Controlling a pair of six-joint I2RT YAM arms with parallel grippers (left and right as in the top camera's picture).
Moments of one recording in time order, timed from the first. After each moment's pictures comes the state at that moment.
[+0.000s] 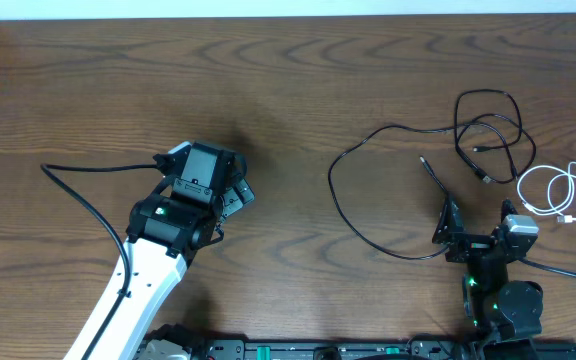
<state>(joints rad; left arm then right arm) -0.36 1.16 0.95 -0.92 -0.23 -0.85 0.15 0.01 0.01 -0.06 0.16 0.23</state>
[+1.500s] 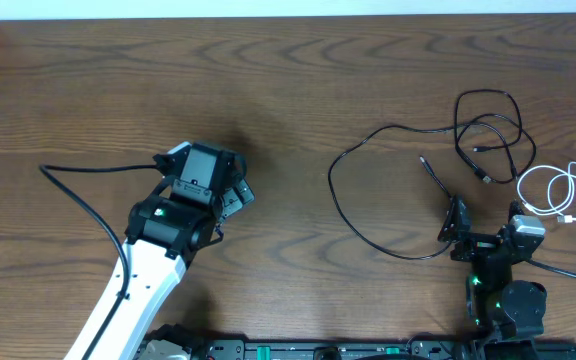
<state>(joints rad) -0.36 1.14 0.95 -0.94 -0.23 -0.85 0.10 0.01 0.01 -0.06 0.15 0.23</state>
